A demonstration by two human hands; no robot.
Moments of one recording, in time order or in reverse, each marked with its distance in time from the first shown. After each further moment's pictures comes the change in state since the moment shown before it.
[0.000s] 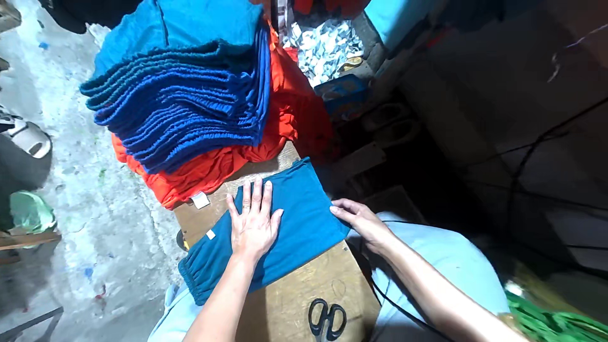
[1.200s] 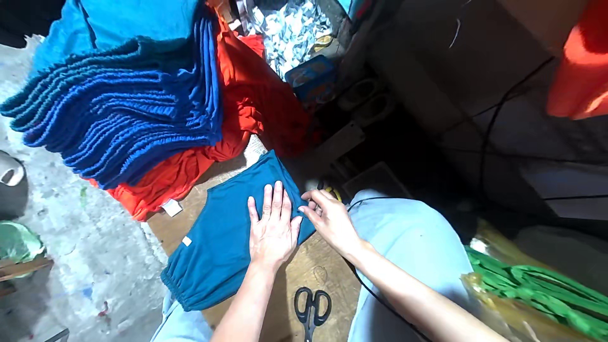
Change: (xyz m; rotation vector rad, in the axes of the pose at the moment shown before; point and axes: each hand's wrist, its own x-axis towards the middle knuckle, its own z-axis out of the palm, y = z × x) left_hand -0.011 0.079 0.011 0.001 0.002 0.184; right_hand -0.022 0.013 0.025 -0.490 0.248 -0.579
